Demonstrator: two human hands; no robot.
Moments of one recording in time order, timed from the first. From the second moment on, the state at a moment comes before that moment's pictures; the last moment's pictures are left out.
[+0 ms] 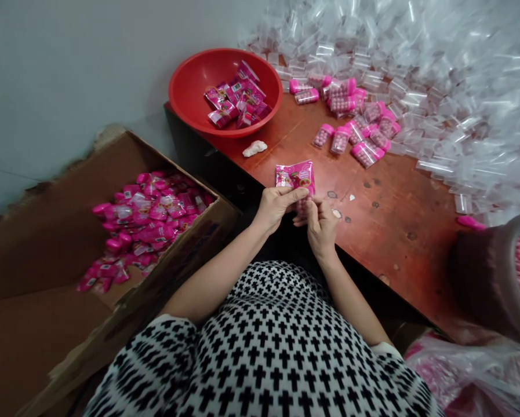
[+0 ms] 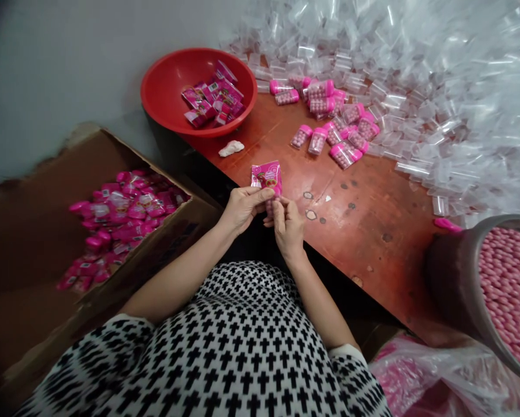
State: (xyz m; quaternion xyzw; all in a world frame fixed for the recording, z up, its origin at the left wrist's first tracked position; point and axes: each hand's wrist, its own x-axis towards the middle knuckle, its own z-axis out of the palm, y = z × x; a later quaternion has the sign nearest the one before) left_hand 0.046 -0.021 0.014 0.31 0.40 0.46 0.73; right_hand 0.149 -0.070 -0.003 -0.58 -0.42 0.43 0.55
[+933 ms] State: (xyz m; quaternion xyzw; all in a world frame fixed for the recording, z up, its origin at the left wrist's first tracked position) left_hand -0.054 -0.036 0.022 0.20 0.46 0.71 0.49; right_hand 0.151 -0.052 0.009 -0.48 -0.37 0.56 0.56
